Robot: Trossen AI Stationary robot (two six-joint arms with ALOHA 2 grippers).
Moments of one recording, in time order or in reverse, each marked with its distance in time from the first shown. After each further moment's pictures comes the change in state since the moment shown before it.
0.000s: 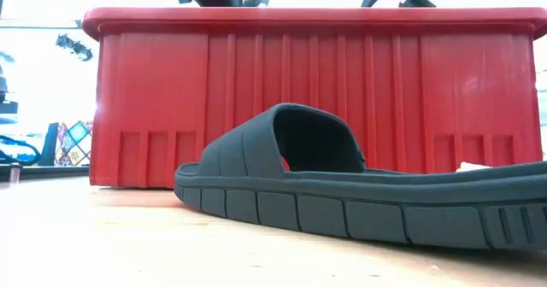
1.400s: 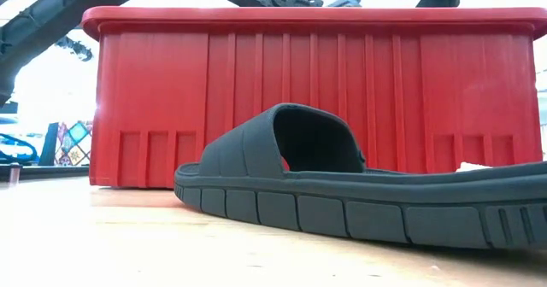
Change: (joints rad) left arm -0.049 0.711 0.770 -0.596 -0.158 -0.418; right arm 0.015 -0.135 0.001 -0.288 -0.347 -0.217
